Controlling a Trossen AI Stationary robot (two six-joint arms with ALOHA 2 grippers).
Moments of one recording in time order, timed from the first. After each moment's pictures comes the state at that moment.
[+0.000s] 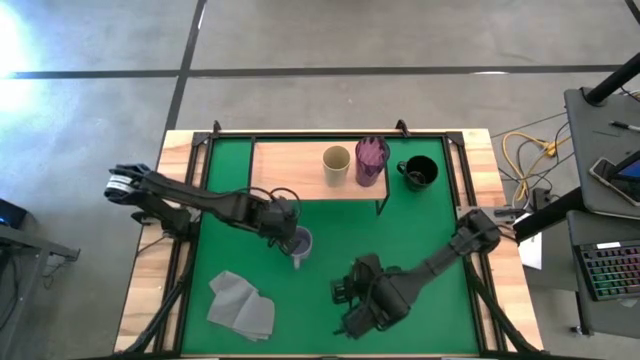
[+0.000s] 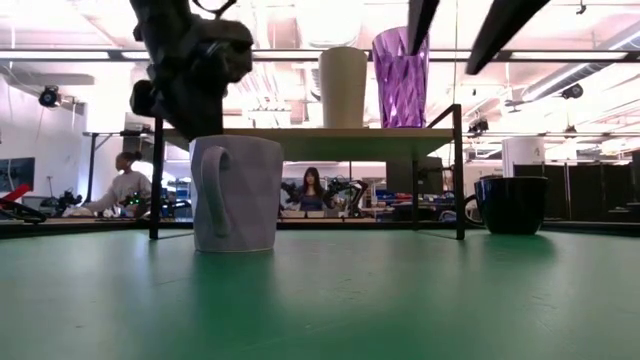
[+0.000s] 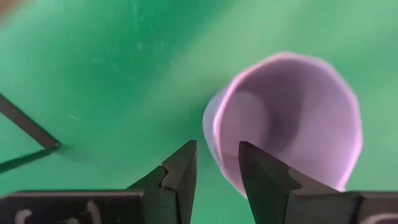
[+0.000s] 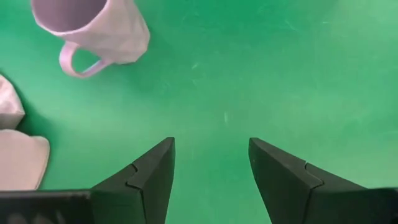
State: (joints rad) left arm -0.17 1.48 1.09 -0.79 -0.17 -0.94; right arm 0.61 2.11 1.95 -1.39 0.51 2.00
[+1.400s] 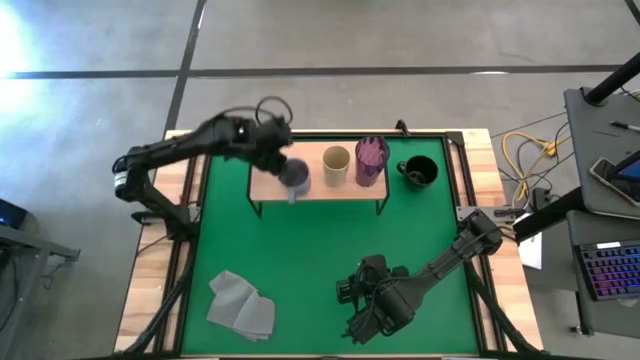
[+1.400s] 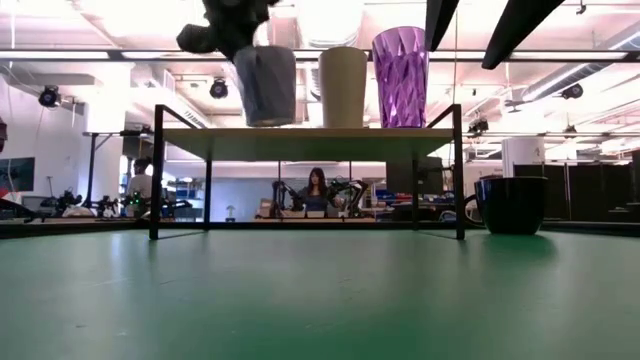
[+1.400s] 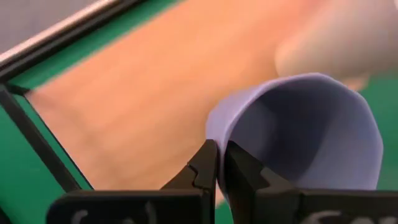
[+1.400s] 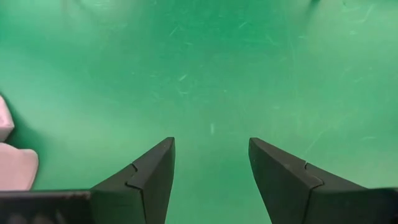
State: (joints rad) left arm 0.28 1.52 1.72 -1.27 -0.16 -0.67; right arm 0.64 2.11 1.95 -1.46 0.55 2.07
